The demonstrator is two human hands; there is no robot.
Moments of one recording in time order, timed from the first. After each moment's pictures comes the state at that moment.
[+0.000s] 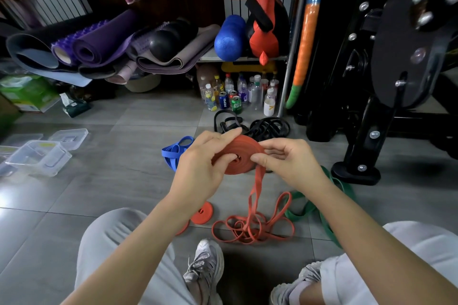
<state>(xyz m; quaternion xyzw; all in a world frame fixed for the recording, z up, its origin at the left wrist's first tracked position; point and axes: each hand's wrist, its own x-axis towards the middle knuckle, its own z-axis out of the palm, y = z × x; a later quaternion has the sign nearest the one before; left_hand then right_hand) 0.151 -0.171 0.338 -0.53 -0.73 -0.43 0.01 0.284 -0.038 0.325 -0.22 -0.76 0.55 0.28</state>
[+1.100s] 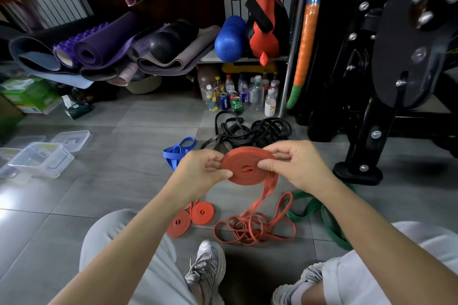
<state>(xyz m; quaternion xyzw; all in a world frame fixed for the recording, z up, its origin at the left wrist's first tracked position) 0.135 -0.174 0.334 -0.42 -0.77 -0.41 -0.25 0.294 -0.028 0.325 -0.24 -0.78 0.53 0.23</state>
